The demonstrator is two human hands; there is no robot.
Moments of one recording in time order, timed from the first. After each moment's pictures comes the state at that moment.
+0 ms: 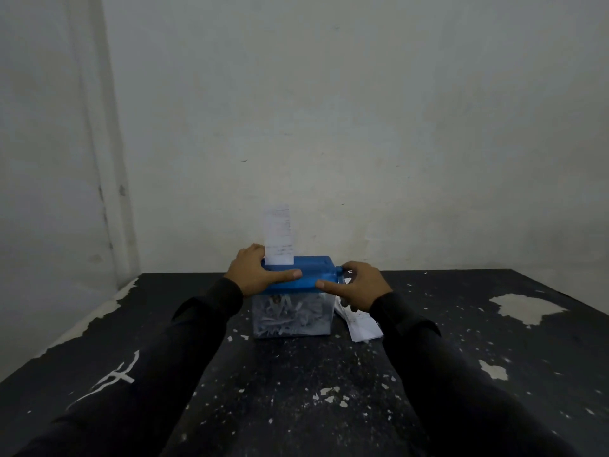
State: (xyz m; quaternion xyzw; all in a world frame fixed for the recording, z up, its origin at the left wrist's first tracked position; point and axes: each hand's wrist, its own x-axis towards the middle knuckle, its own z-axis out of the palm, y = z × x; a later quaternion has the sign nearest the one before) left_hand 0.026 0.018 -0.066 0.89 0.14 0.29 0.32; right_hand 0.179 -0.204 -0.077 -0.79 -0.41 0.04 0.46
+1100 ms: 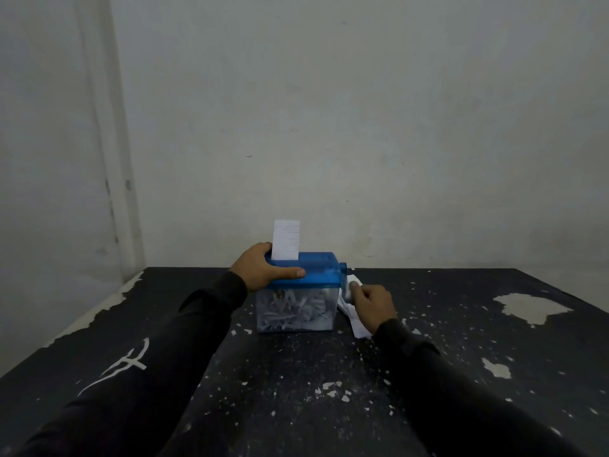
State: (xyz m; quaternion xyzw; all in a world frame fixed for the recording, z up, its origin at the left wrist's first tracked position) left_hand 0.026 0.014 -0.067 0.86 0.14 0.27 0.41; right_hand 0.188 -0.202 -0.135 -0.79 -0.31 -0.01 0.52
